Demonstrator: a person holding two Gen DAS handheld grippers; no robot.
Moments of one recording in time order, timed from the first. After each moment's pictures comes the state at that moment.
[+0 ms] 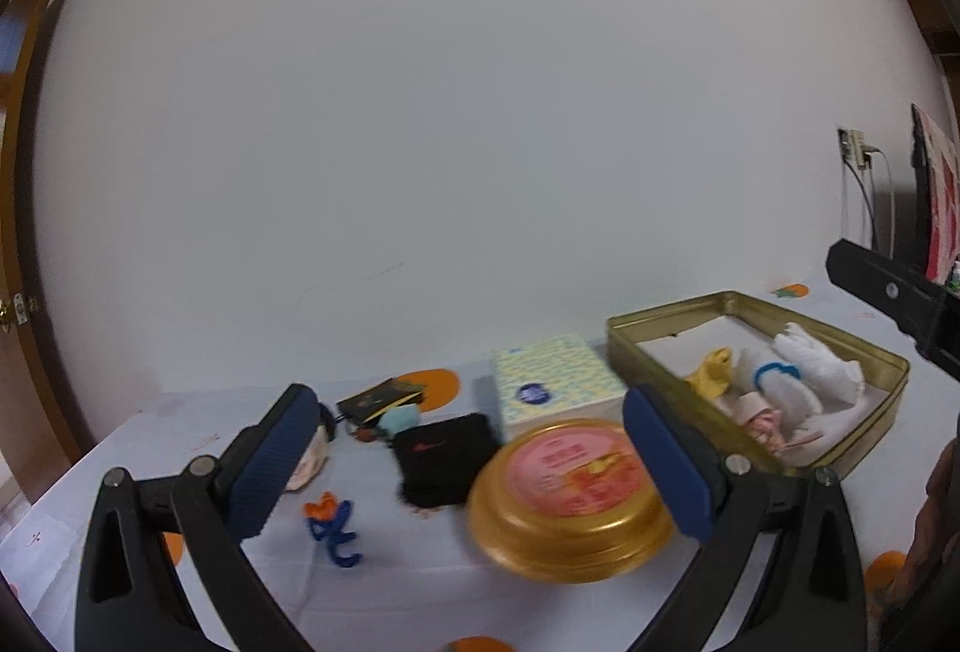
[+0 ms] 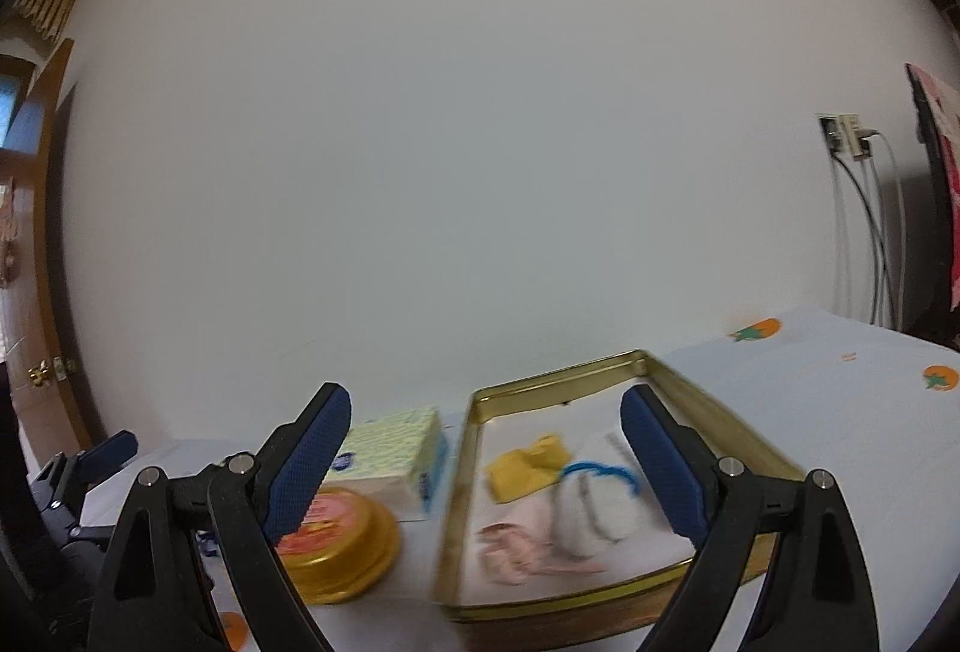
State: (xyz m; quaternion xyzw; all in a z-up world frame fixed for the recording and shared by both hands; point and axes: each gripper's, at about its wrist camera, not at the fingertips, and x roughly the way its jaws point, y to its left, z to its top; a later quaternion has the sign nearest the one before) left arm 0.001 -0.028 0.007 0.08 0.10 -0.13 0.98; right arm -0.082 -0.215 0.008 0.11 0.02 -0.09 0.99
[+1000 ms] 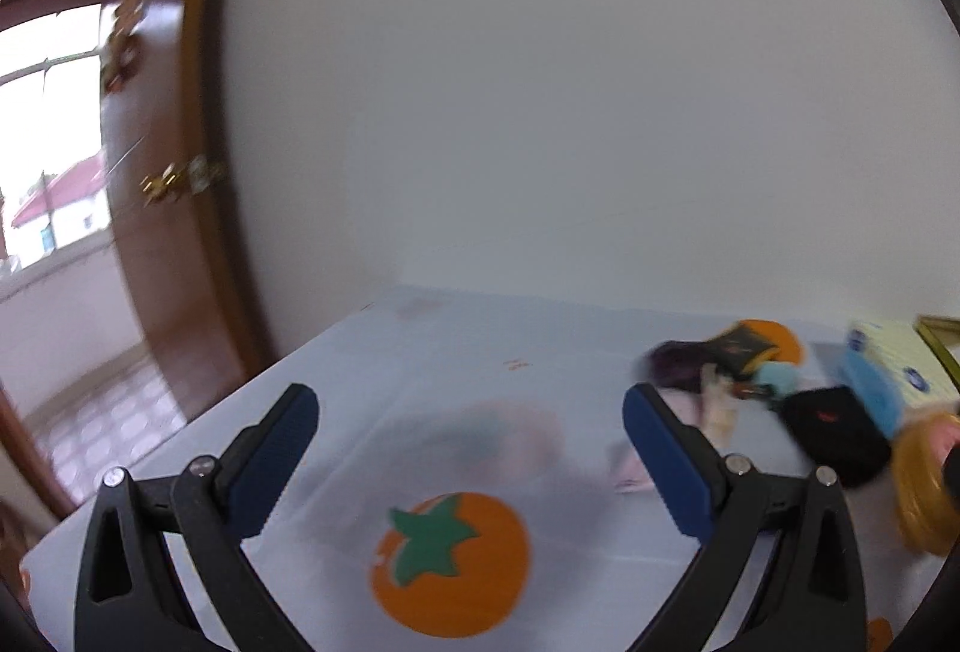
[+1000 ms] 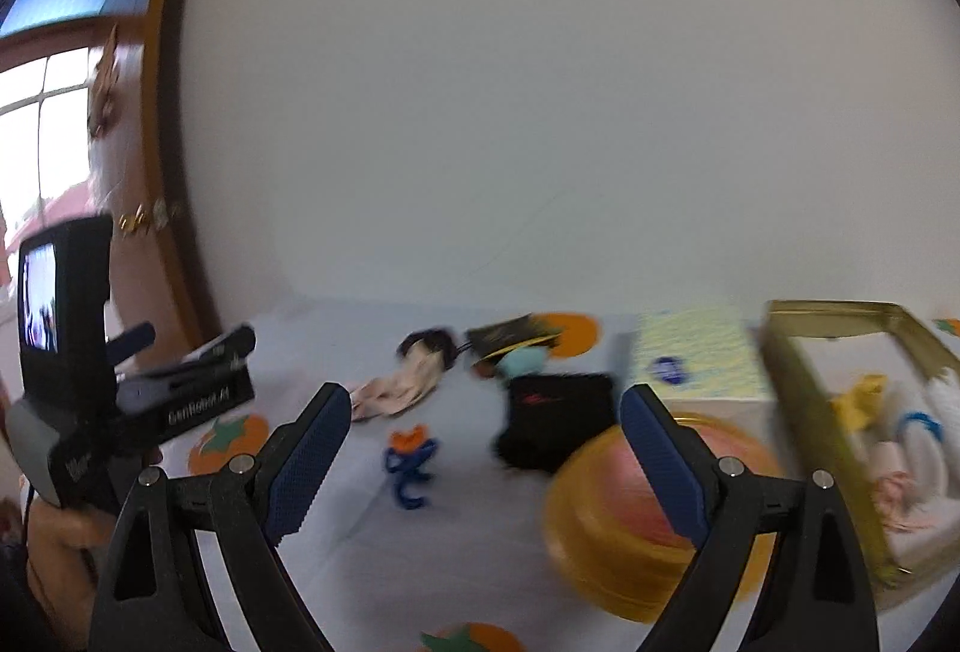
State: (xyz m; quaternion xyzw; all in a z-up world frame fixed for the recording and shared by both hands) left arm 0.090 0.163 -0.010 0.01 0.19 0.12 0.97; right arm 0.026 -0.035 -0.008 0.02 0.17 0.09 0.98
